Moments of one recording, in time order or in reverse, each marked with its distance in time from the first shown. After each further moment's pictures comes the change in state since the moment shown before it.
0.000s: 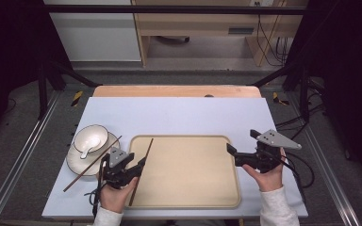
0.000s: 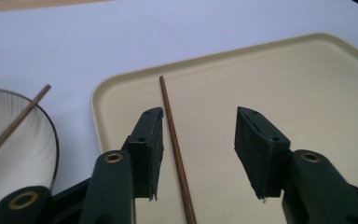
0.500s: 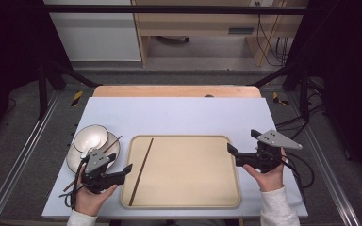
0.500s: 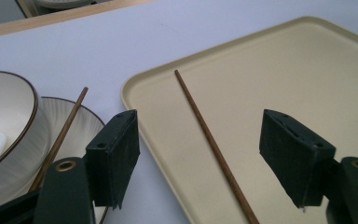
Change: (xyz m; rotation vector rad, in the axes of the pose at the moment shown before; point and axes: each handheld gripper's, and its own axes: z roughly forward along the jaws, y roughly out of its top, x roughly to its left) left arm 0.043 -0.017 -0.031 -0.004 -0.069 0.104; right arm -0.001 0.000 -0.001 0.002 -0.003 0.001
